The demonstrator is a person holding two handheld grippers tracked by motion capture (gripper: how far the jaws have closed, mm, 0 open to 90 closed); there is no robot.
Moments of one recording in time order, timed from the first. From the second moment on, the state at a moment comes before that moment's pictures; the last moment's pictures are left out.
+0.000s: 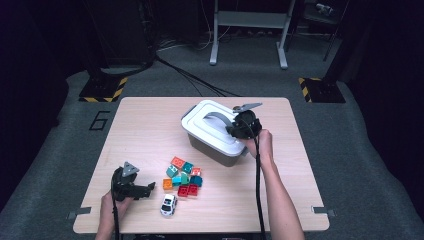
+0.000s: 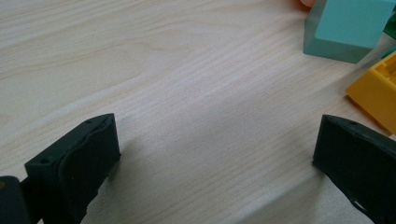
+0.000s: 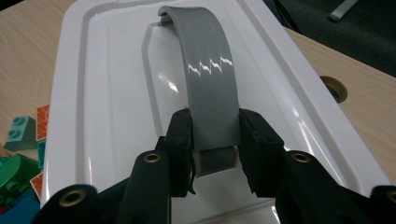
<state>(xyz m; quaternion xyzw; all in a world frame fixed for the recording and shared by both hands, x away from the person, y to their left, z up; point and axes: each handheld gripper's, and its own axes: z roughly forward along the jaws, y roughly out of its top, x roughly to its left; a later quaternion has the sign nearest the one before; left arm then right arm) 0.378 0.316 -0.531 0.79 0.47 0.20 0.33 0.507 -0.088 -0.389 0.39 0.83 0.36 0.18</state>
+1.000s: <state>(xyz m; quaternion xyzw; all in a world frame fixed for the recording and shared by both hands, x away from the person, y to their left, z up) 0.378 0.315 -0.531 0.79 0.48 0.20 0.33 0.514 -0.043 -0.366 0.39 0.84 0.30 0.22</state>
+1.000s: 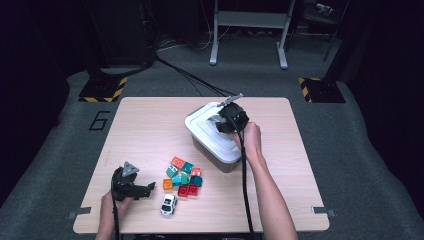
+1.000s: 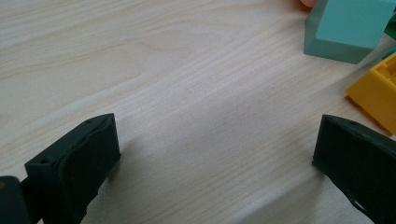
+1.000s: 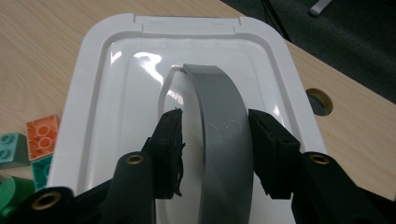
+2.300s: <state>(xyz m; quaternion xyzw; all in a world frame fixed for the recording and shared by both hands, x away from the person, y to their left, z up) 0.378 0.315 -0.531 0.79 0.48 0.20 0.33 0.470 -0.042 -0.367 0.45 0.82 0.30 0.21</state>
